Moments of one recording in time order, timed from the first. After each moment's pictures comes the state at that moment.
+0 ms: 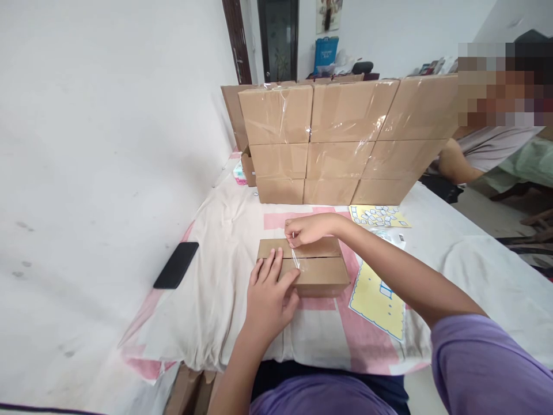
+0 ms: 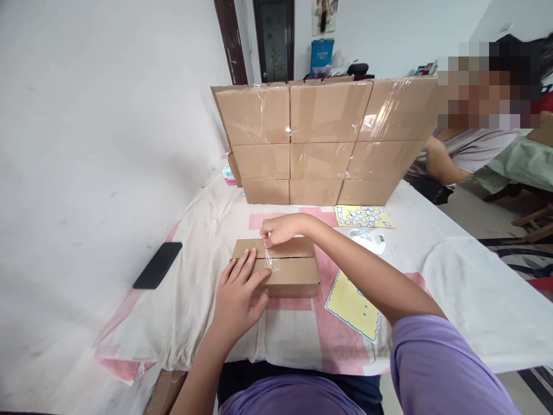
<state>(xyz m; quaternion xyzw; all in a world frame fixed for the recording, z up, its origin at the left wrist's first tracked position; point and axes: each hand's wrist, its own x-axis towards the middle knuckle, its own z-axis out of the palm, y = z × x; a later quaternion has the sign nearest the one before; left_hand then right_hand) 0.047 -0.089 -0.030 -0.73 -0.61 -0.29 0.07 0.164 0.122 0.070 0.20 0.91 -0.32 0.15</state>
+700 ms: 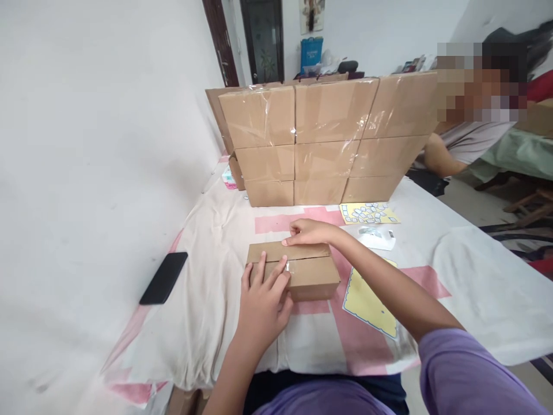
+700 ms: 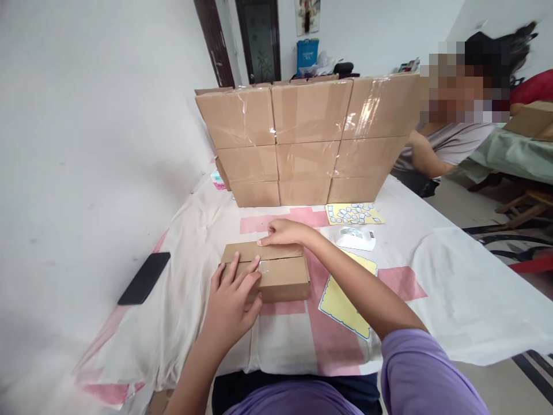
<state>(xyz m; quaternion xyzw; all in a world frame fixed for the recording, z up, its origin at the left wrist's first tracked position) 0.053 -0.081 -0.019 -0.76 -0.60 -0.24 0.09 0.197 0.132 0.031 0.38 0.85 -0.36 0.03</state>
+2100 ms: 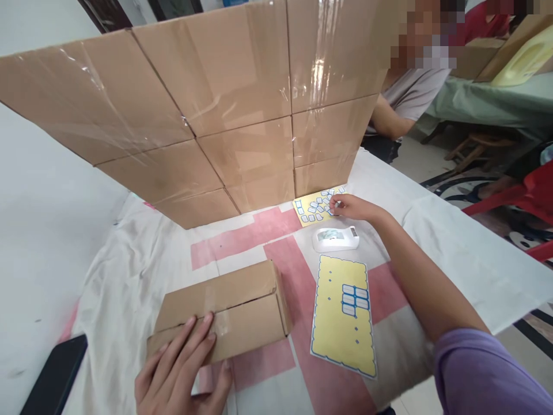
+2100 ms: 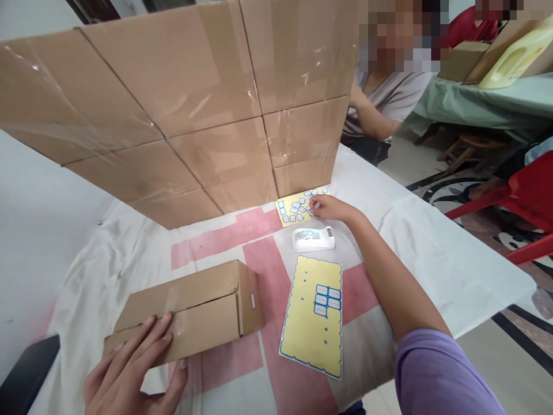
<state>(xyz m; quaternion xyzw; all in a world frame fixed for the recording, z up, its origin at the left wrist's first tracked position) 0.043 -0.026 -0.052 -0.75 -0.49 -0.36 0.24 0.465 0.268 -0.065 0.52 0.75 -0.36 -0.20</state>
